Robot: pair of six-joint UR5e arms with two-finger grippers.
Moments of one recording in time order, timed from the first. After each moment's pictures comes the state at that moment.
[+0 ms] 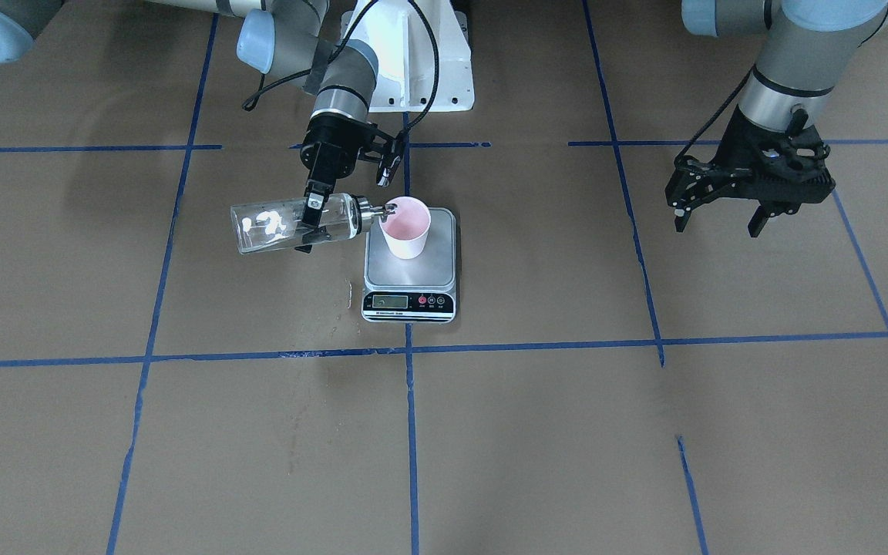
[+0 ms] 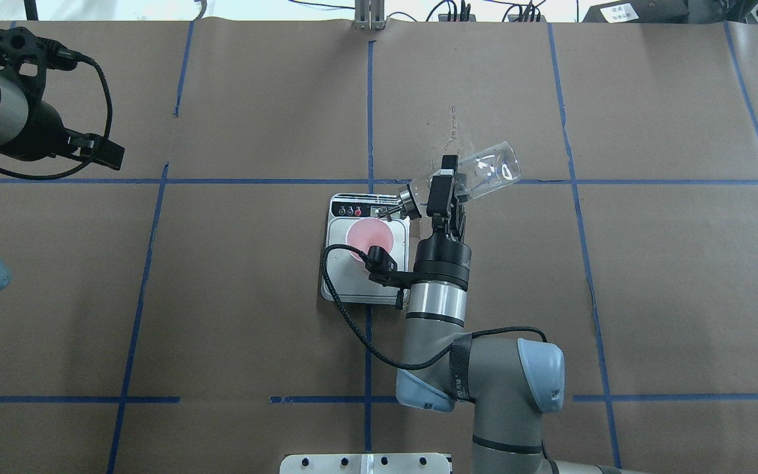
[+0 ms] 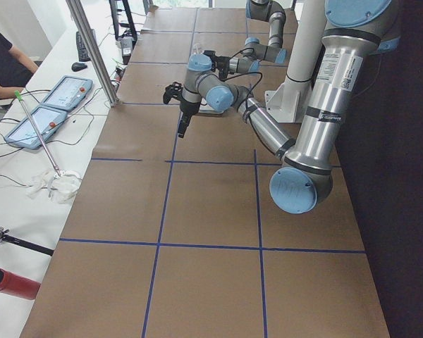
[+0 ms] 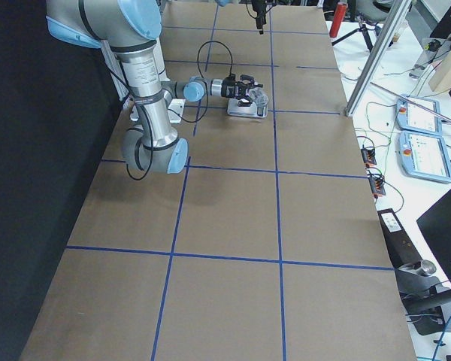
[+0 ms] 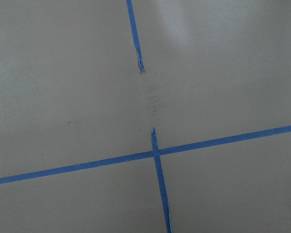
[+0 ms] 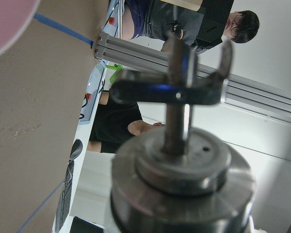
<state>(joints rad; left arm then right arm) -0.93 -1.82 -2.04 -1.57 -1.94 -0.72 0.19 -1.02 1.69 -1.92 0.10 0.11</state>
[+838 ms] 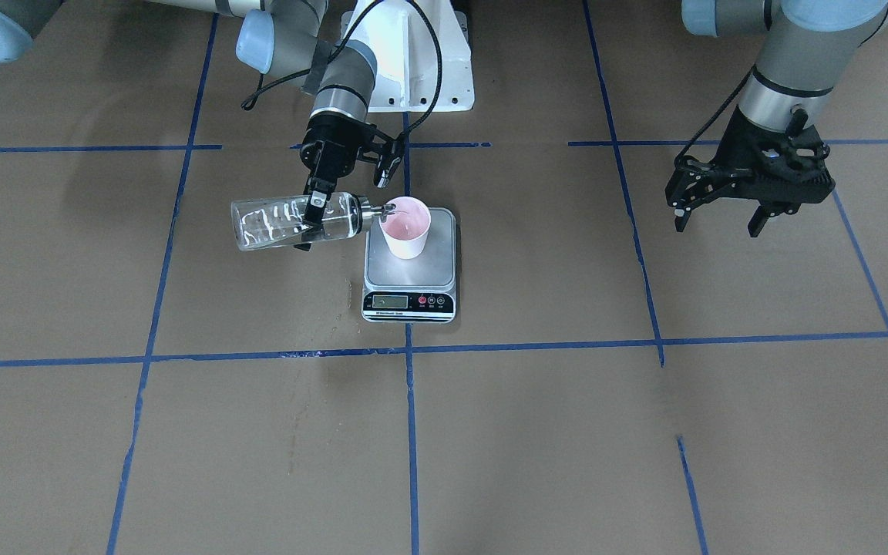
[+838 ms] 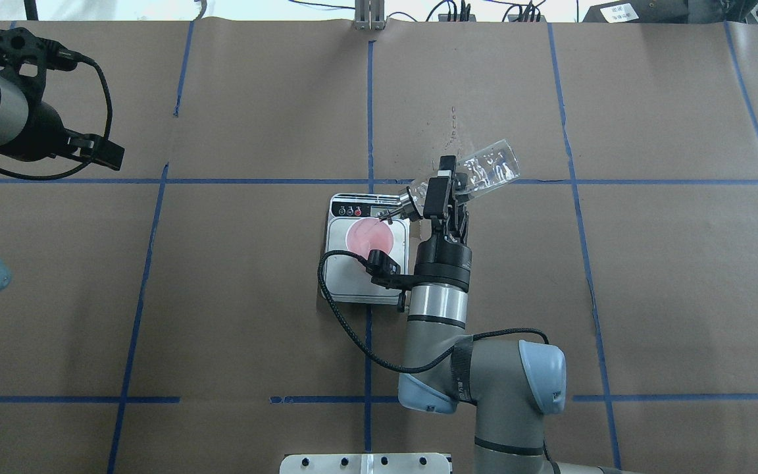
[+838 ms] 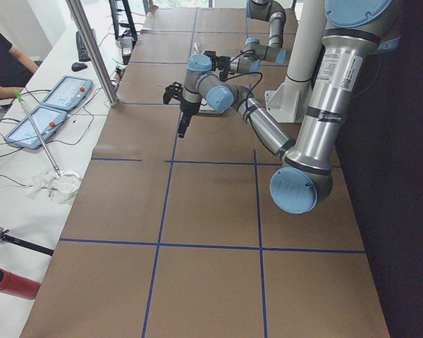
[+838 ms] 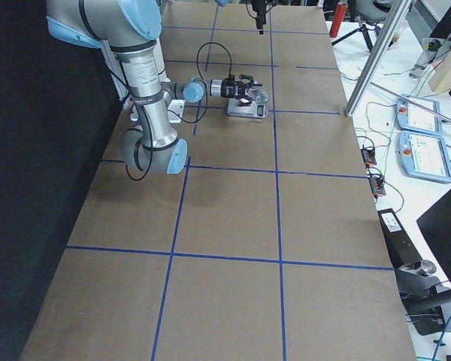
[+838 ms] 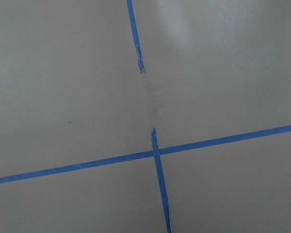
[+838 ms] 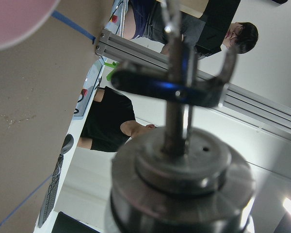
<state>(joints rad) -0.93 -1.82 -2.04 -1.57 -1.94 -0.72 0.19 -1.03 1.69 -1.92 0.08 0.06</state>
